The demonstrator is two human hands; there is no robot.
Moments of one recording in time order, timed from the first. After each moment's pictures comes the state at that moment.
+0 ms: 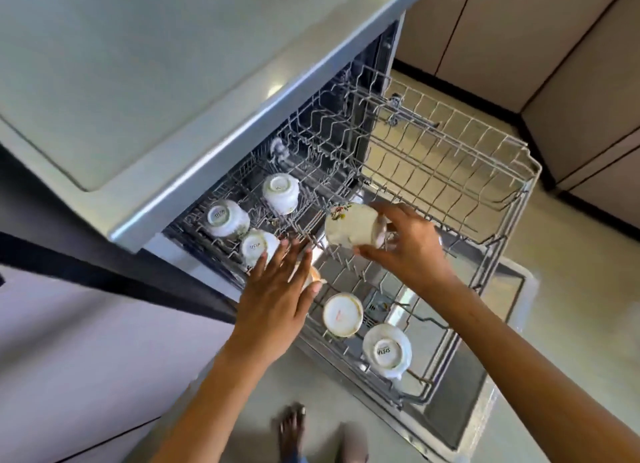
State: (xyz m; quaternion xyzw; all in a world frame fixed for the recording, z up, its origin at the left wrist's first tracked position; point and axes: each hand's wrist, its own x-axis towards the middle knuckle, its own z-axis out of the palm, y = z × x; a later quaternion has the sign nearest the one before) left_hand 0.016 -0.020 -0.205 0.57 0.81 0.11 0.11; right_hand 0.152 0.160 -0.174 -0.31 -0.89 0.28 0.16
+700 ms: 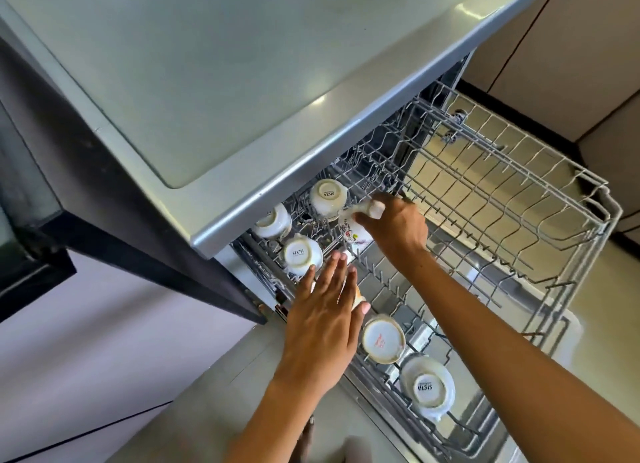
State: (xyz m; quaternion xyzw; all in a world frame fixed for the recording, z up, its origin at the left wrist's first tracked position) left_hand 0.027 -0.019 -0.212 0.53 0.84 0.14 0.04; right_hand 0.030 0.168 -0.213 -0.44 -0.86 0.24 0.11
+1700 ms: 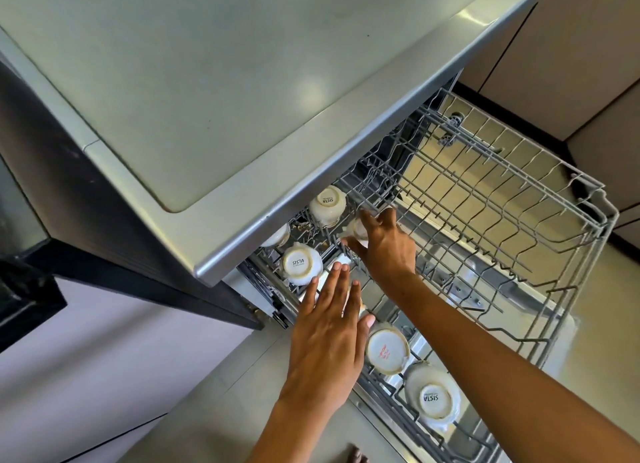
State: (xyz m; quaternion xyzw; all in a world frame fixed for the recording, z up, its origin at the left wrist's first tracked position) left_hand 0.027 -0.018 -0.212 0.52 0.84 0.12 0.04; right_hand 0.029 0.153 -0.242 -0.39 -0.91 0.09 -0.03
